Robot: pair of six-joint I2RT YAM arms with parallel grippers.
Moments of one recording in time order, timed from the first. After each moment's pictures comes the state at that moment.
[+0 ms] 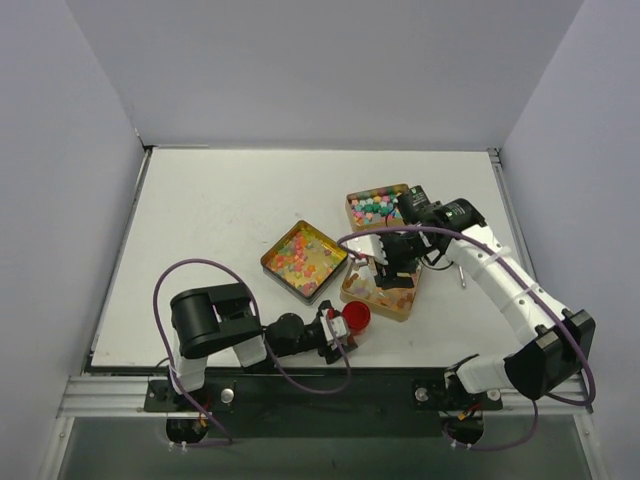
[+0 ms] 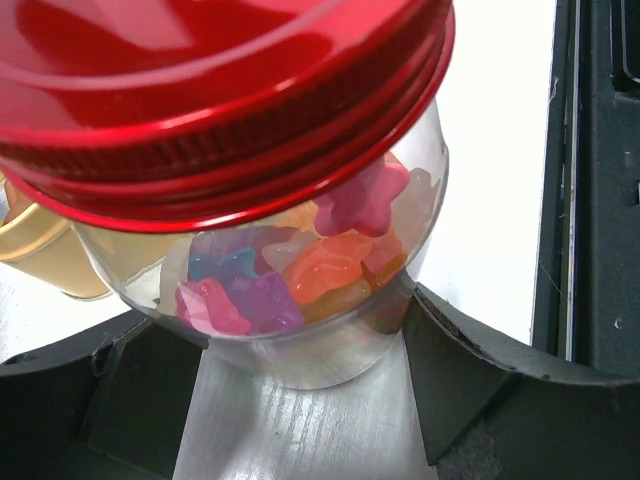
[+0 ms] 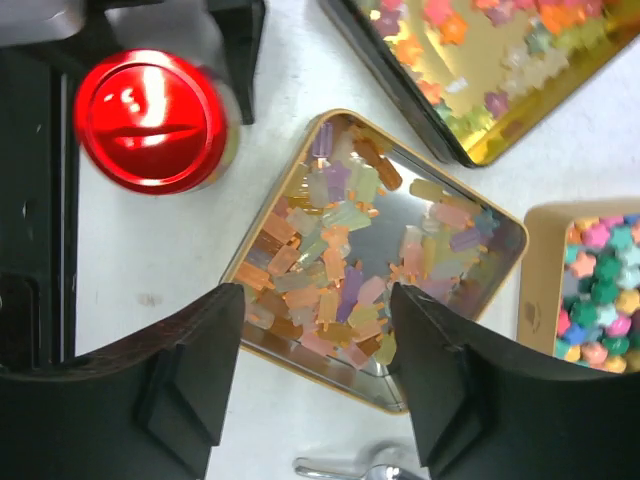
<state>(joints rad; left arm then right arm) -1.18 1.92 0.34 1.38 0.08 0.10 0.50 1.37 1.30 -1.14 -0.50 -1.19</state>
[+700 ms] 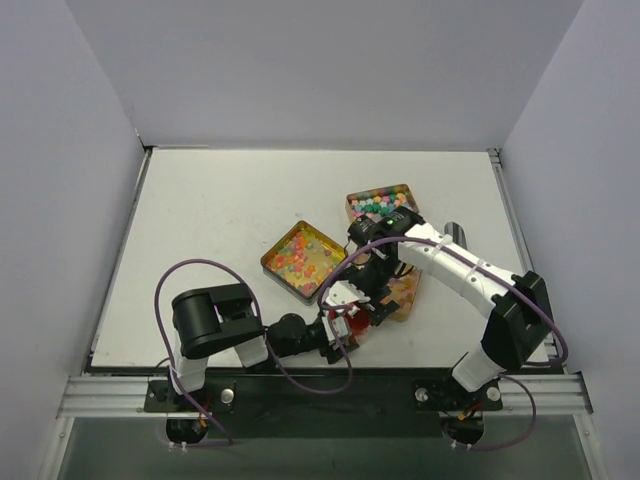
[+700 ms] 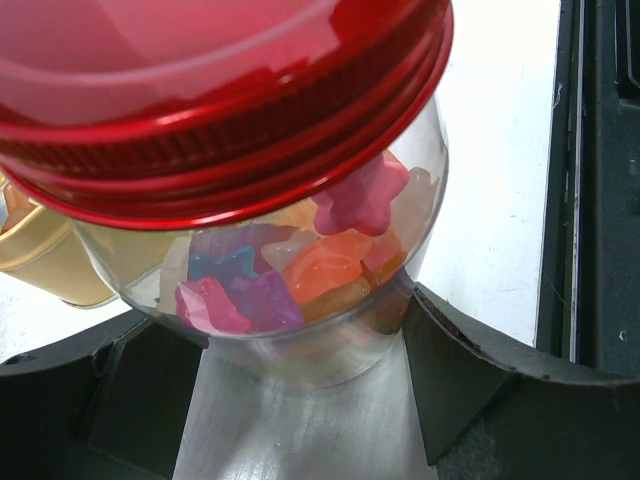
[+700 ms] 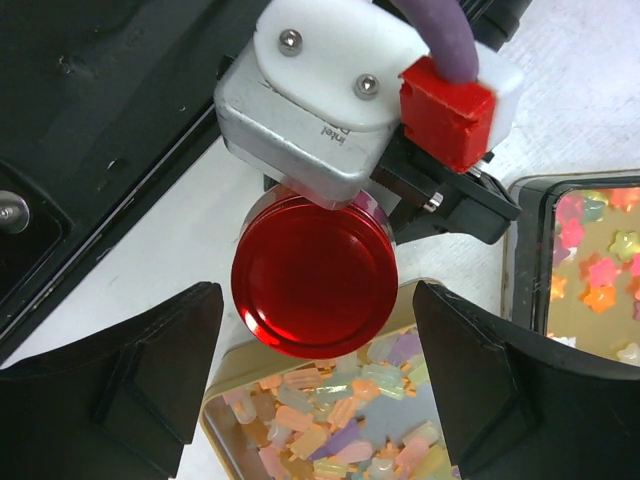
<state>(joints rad) -1.19 1.93 0.35 1.37 0.07 0.10 0.73 1.56 1.30 -1.36 -0.60 -1.70</state>
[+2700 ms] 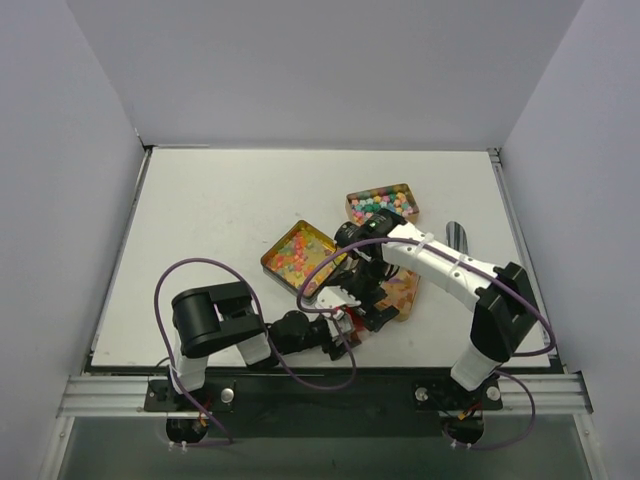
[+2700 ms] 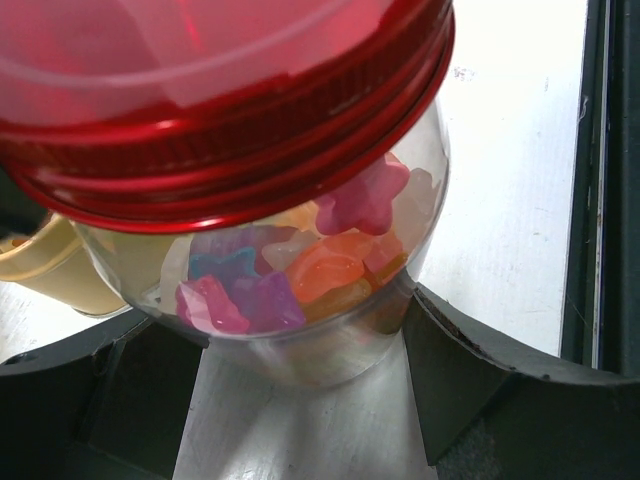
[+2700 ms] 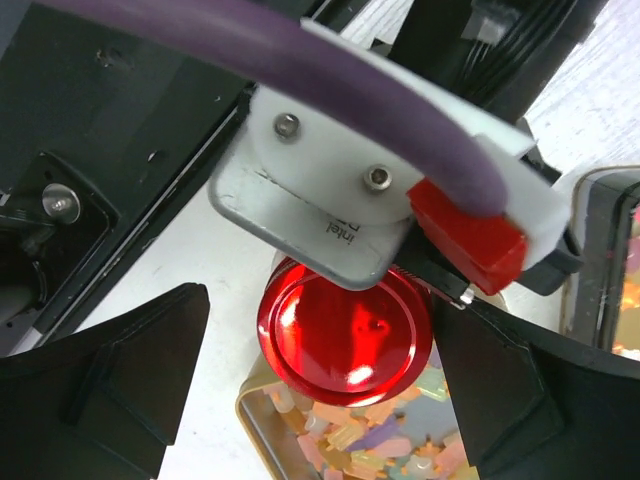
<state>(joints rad) -1.18 1.93 0.38 1.33 0.05 0.09 0.80 1.65 1.36 -1.42 -0.51 -1.59</state>
